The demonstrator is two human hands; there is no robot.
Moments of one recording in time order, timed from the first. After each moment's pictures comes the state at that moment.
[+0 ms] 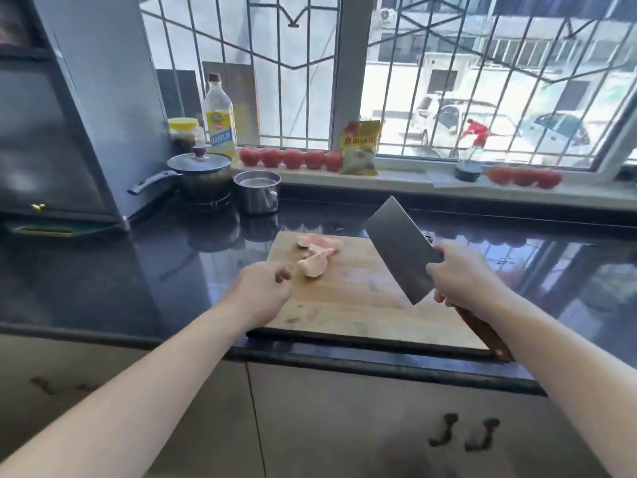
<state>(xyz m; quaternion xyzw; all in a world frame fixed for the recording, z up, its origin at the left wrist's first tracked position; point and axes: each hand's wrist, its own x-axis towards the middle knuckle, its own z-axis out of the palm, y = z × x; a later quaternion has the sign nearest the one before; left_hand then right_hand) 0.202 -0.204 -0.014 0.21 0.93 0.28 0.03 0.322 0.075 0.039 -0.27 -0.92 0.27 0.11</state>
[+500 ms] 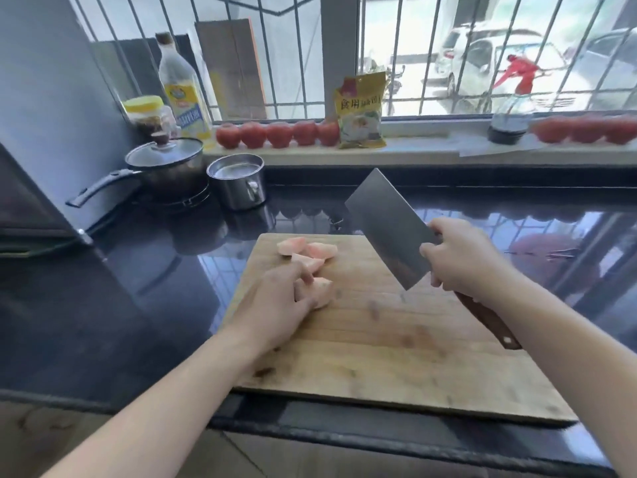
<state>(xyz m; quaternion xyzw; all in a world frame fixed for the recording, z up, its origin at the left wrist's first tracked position) 0.150 -0.116 -0.036 0.24 0.92 0.31 0.04 0.223 0.148 0.013 -0.26 -0.92 0.28 0.06</state>
